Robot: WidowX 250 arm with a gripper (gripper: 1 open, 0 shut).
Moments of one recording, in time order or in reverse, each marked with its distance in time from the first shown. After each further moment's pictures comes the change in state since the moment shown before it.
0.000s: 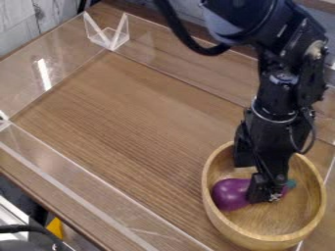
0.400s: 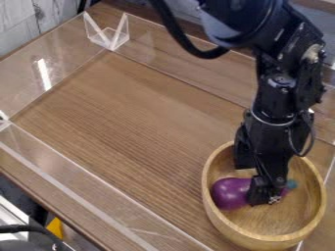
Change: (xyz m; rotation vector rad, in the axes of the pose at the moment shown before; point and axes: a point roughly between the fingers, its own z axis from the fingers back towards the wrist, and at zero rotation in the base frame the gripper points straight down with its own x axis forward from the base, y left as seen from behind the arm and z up) arm 0.000 0.000 -0.002 0.000 -0.014 0.000
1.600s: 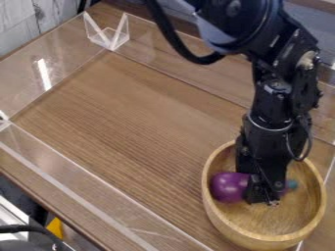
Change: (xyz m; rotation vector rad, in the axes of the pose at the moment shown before) arm -0.002 0.000 -0.004 -0.003 -0.012 0.010
